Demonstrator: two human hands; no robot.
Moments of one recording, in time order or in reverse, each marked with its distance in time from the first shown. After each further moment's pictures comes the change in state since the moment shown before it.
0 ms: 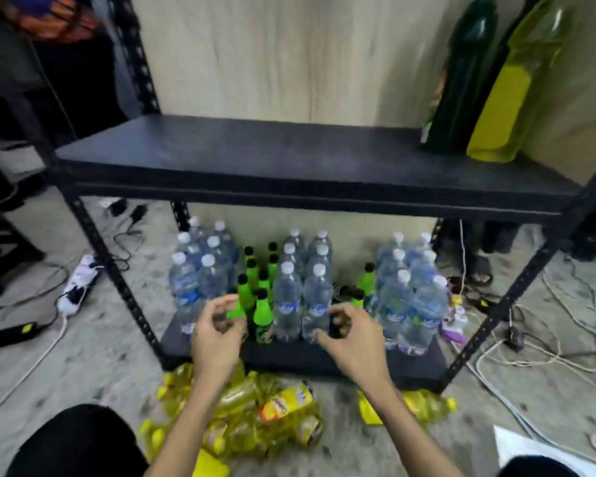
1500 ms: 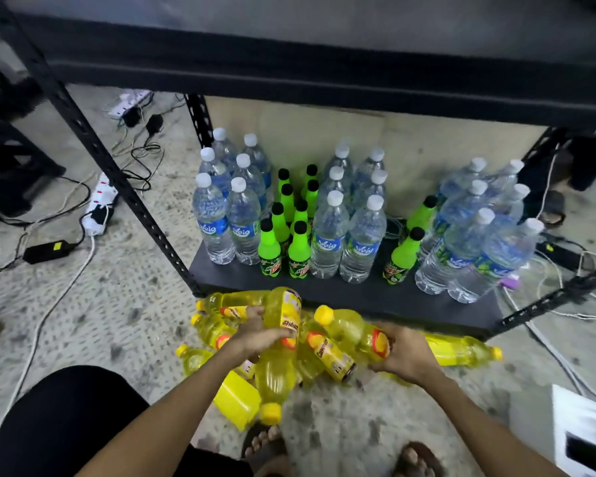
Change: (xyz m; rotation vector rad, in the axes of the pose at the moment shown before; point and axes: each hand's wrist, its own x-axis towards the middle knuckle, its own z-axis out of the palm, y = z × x) left_hand 0.026 -0.178 -0.026 0.555 -0.569 -0.704; right_hand -0.002 0.161 0.098 -0.393 -0.527 0.045
